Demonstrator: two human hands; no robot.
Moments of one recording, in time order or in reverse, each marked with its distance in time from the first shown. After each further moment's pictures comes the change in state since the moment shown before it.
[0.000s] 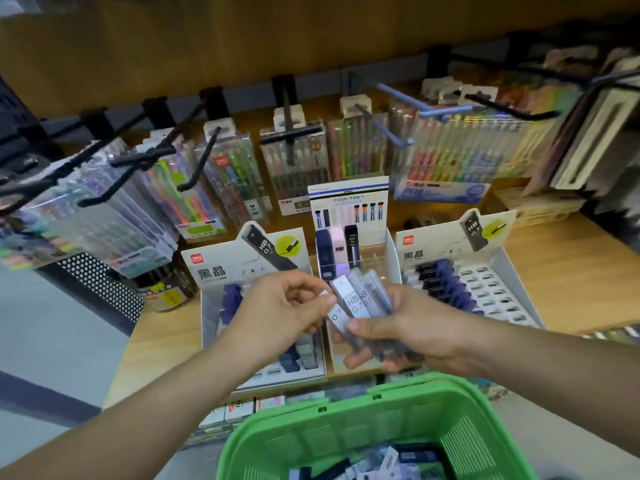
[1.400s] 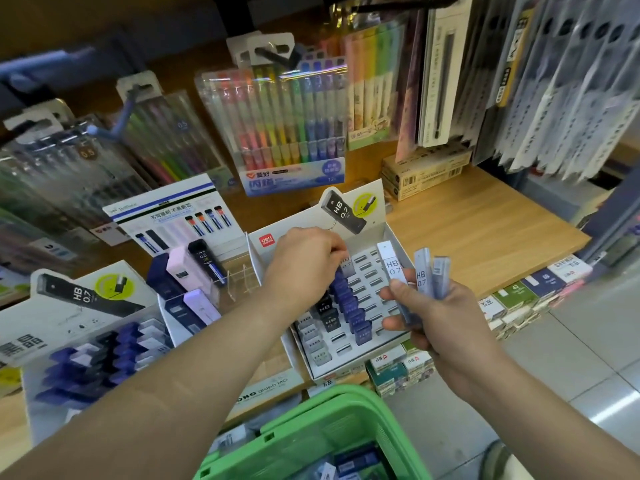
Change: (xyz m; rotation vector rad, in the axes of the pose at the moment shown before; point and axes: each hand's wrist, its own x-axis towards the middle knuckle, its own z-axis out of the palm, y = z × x) left_hand 0.144 0.012 0.198 0.842 -0.033 0.499; right_hand -0.039 0.105 -0.138 0.553 0.817 -0.265
